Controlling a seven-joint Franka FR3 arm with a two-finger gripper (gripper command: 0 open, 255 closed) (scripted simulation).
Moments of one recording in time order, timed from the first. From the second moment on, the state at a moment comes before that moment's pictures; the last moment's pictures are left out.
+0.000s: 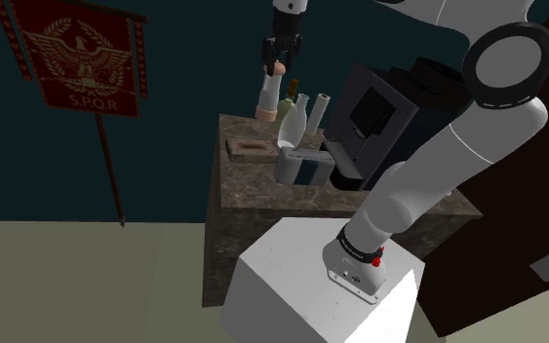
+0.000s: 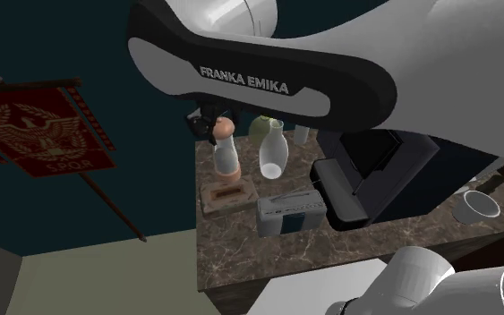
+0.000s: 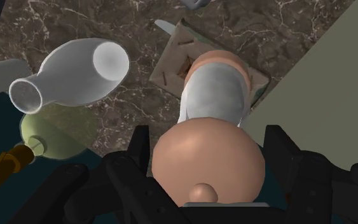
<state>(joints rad) 0.05 -0.23 -0.06 -1.87 -0.16 1.62 0.09</state>
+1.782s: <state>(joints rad) 0.04 -0.23 -0.07 -2.16 -0.17 1.90 0.13</state>
